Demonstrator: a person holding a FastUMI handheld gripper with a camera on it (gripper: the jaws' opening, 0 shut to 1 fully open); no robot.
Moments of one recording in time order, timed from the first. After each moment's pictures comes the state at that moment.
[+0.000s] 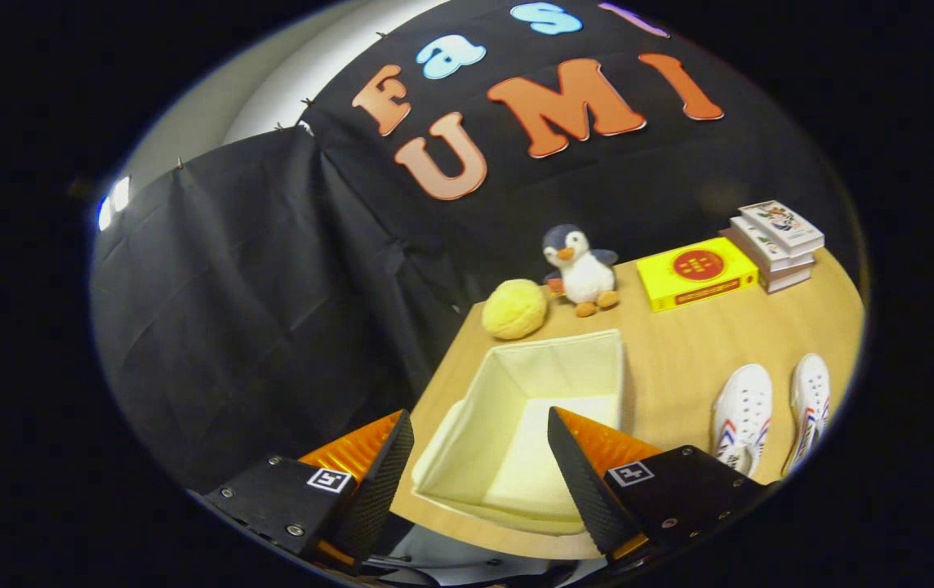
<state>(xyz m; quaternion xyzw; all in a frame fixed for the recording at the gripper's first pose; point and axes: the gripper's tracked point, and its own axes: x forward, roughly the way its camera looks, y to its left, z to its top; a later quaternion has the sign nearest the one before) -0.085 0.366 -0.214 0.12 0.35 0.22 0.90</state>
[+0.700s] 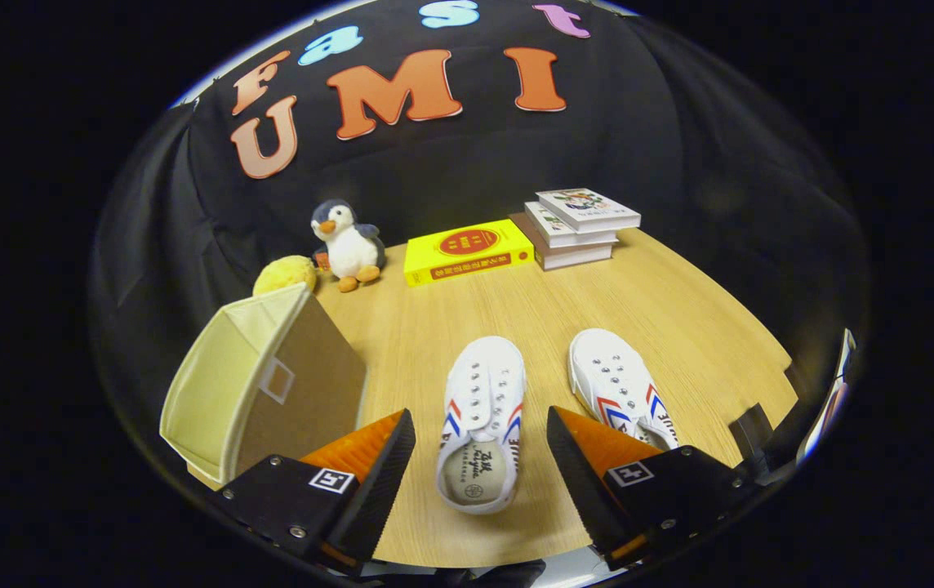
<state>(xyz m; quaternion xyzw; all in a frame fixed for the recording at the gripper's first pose) -0.080 0.147 -0.344 0.01 0.41 -0.02 0.91</state>
